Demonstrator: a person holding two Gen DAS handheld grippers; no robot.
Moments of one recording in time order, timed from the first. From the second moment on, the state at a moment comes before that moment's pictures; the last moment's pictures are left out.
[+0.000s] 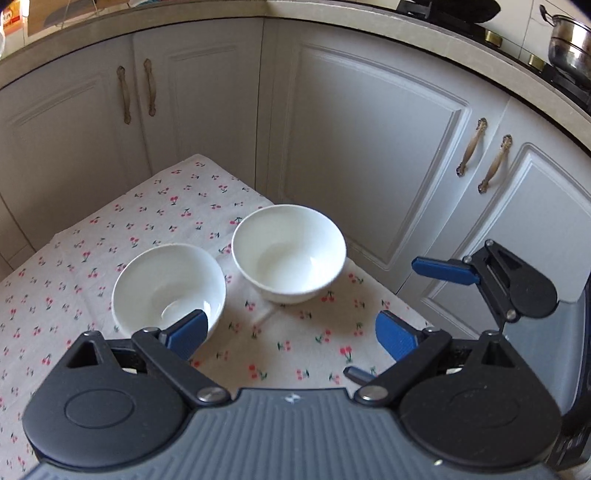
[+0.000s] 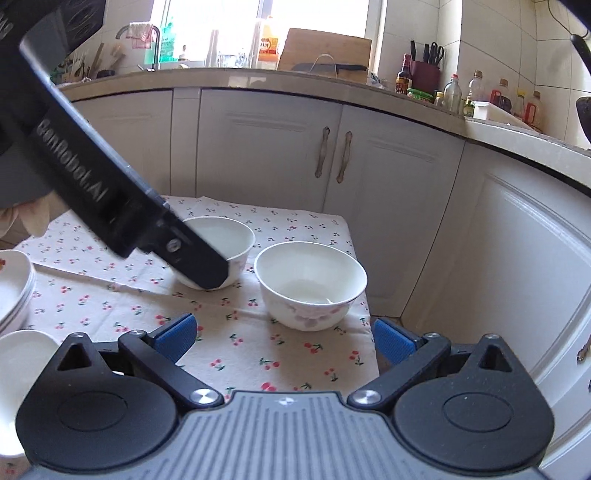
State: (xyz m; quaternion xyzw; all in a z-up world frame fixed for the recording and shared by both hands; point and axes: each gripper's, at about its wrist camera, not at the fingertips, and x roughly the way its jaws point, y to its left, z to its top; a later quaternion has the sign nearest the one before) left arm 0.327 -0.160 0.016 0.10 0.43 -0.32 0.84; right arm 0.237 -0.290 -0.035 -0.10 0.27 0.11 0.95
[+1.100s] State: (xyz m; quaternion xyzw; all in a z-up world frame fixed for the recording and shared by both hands) left arm 0.441 -0.223 -0.034 0.09 0.51 -0.35 0.78; right arm 0.316 -0.305 -0.069 -0.11 0.30 0.16 0.94
